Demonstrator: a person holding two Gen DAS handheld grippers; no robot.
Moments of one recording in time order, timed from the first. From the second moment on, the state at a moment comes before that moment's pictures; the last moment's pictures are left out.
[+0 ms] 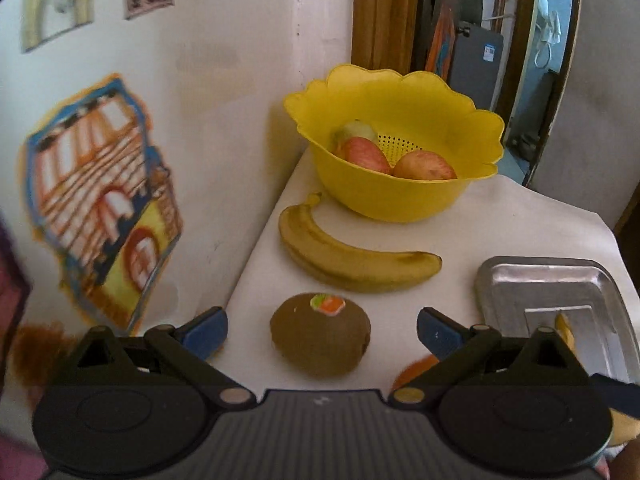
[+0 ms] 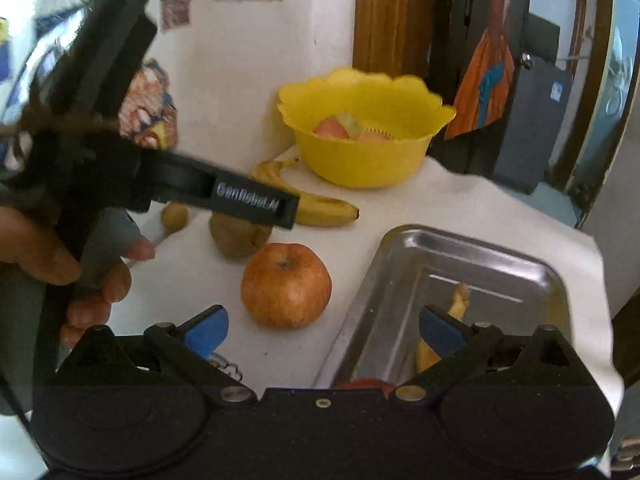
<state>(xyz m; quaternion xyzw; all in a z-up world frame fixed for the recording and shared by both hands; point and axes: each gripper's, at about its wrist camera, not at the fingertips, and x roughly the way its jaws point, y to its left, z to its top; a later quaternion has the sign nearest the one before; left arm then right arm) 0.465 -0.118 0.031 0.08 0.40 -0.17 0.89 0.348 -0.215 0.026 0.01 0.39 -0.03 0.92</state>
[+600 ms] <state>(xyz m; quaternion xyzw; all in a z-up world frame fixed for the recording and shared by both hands) 0.491 -0.123 0.011 0.08 0.45 -0.18 0.87 0.397 -0.196 -0.002 0.00 0.42 0.00 0.91</state>
